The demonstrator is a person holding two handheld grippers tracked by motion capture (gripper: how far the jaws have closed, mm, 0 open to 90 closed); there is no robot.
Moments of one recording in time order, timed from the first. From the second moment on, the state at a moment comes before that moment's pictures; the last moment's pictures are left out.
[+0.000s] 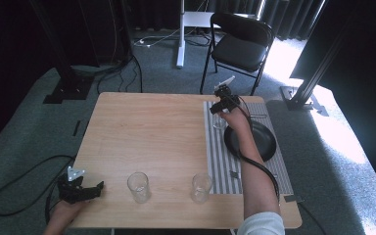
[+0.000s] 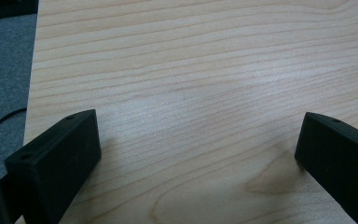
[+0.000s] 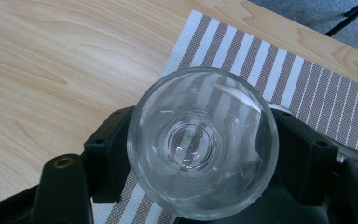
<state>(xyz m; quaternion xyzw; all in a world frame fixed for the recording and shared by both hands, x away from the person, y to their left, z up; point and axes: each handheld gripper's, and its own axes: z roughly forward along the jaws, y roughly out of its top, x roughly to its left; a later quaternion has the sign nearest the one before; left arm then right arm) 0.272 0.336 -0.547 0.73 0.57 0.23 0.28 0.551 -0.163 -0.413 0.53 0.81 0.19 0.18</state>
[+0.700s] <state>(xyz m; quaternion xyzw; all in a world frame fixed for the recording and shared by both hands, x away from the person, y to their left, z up) 0.271 0.335 -0.547 0.73 0.58 0.23 0.28 0.567 -0.163 -0.428 0.53 0.81 0.17 0.16</state>
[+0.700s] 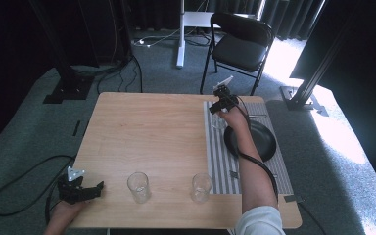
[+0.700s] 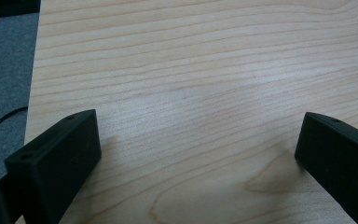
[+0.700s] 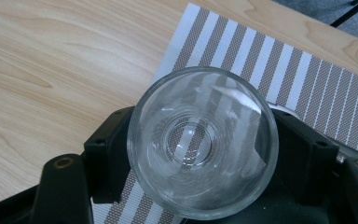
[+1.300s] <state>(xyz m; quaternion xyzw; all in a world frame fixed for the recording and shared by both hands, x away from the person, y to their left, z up) 0.271 0.335 -0.547 0.73 0.58 0.23 0.28 0.563 -0.172 -0.432 0.55 0.80 0.18 0.15</state>
